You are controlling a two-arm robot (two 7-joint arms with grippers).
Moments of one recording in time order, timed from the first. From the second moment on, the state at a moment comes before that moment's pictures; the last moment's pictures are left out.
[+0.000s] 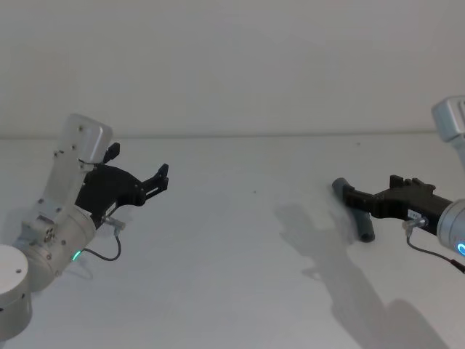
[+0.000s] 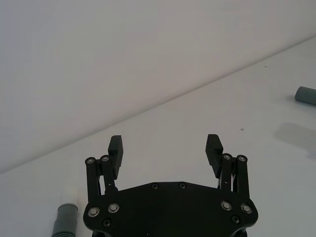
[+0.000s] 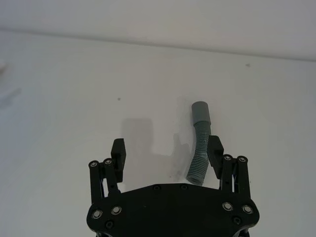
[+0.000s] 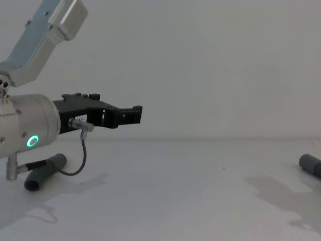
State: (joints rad) left arm -0.30 0.37 0.43 -1.64 -0.28 0.21 -0.09; right arm 0.11 0.46 -0.07 -1.99 0.50 0.86 0.07
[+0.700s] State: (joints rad) left arm -0.30 0.37 0.43 -1.64 -0.28 0.22 -0.09; right arm 0.23 0.47 -0.16 -1.84 0.46 0.85 0.11
